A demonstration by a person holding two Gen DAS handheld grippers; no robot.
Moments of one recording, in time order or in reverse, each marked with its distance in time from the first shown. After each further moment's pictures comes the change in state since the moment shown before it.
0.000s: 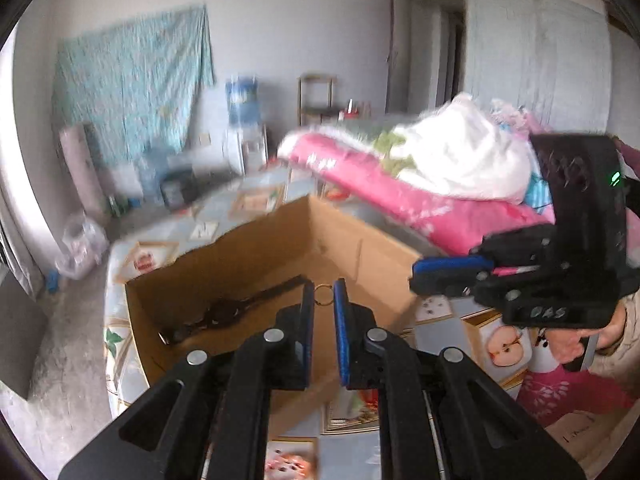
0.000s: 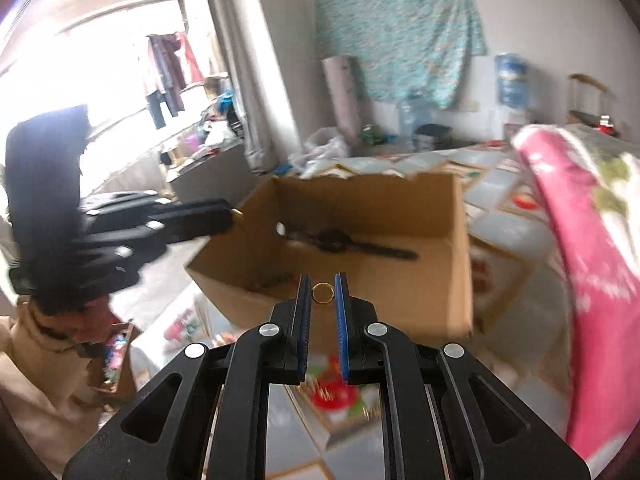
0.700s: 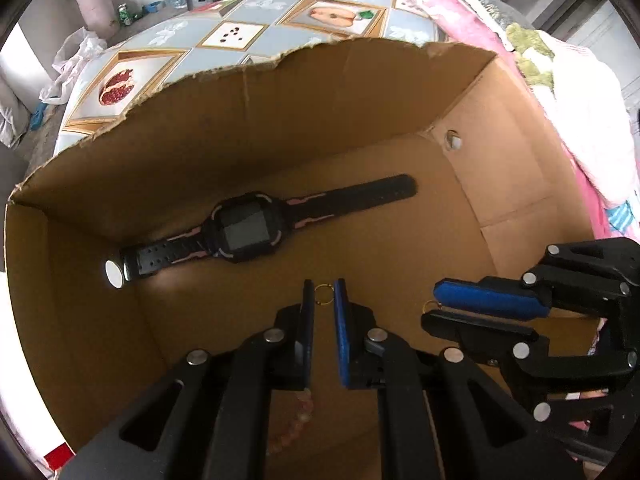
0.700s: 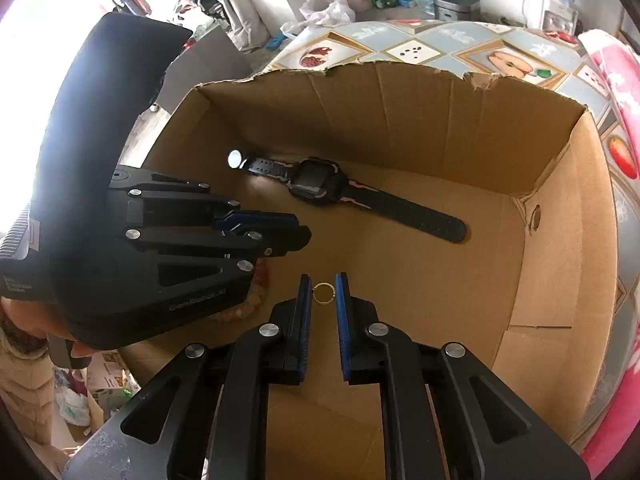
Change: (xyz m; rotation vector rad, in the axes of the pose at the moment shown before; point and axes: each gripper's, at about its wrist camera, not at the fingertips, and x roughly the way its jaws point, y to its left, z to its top) left arm 0.189 0.102 -0.001 -0.325 0.624 0.024; right arm 0.165 -0.038 0.038 0.086 0.495 0.001
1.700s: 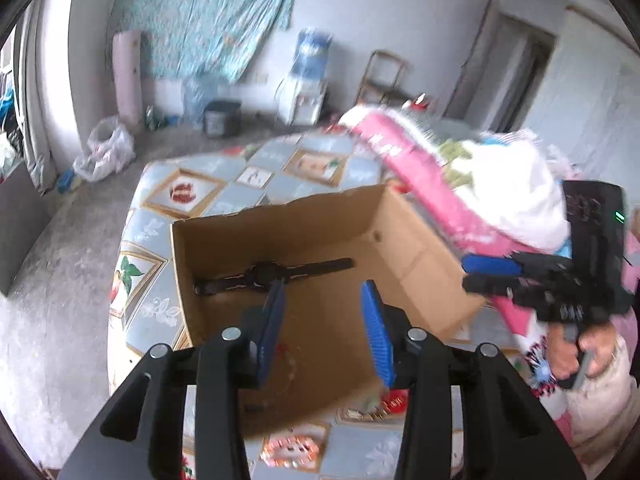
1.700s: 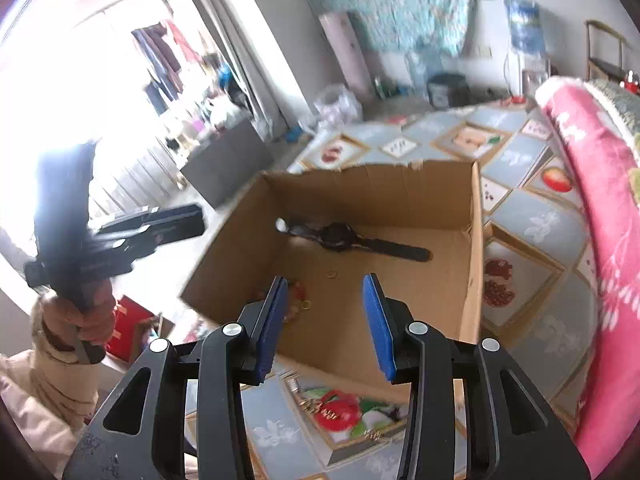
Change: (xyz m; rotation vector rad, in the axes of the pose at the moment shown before) left arm -0.169 -0.012 -0.132 0.024 -0.576 -0.057; right arm -0.144 0.005 -0.099 0.004 -0.418 0.094
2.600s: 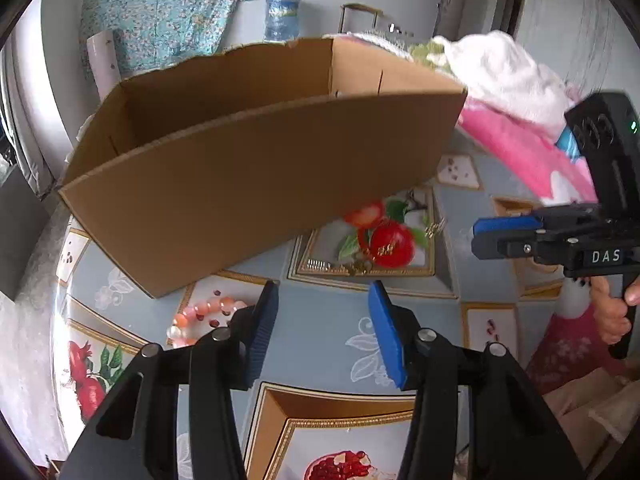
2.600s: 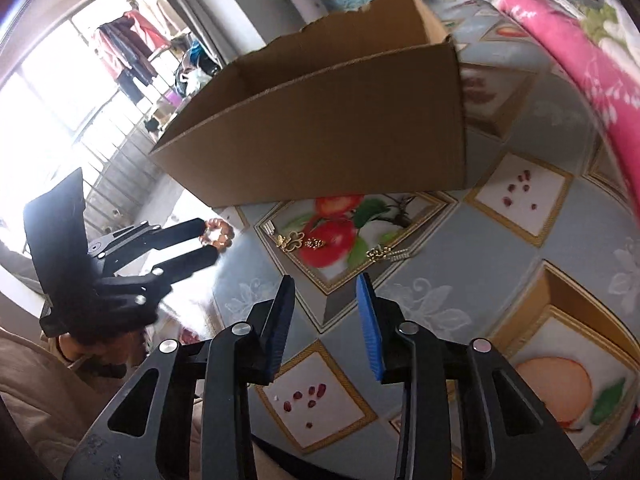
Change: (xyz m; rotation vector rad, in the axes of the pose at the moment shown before) left arm 0.069 -0.061 -0.165 0.149 0.143 0.064; right arm 0.047 0.001 -0.143 0.111 0.161 -0.113
